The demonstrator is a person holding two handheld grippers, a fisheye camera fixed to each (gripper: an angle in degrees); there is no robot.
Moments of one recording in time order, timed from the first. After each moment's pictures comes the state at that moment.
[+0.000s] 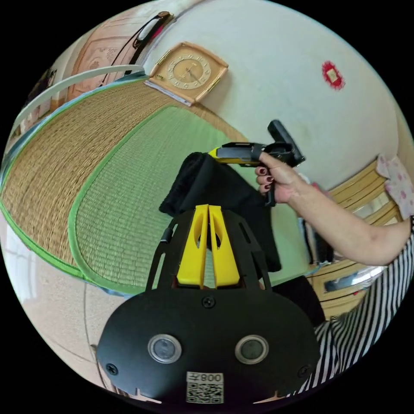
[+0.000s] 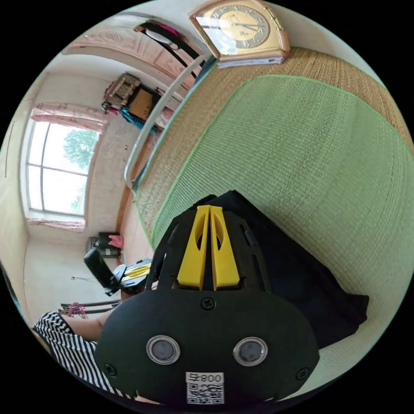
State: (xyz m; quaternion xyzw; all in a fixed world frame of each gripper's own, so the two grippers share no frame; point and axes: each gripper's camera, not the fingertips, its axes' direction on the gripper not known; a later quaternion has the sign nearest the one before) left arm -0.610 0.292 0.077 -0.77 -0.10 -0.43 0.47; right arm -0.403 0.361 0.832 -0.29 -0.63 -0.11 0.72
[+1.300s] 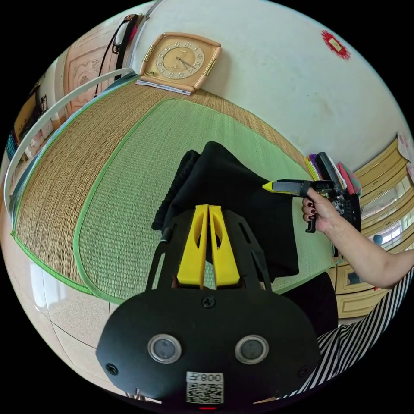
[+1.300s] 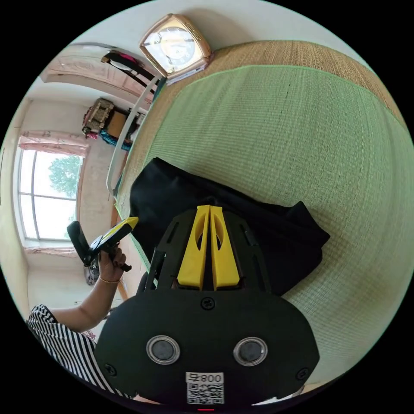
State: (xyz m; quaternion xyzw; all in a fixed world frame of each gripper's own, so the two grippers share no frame) left arm -0.524 0.304 0.123 -0.81 -0.07 -0.37 0.45; right arm -0.175 0.411 0.930 -0.32 -0.59 -0.02 0.74
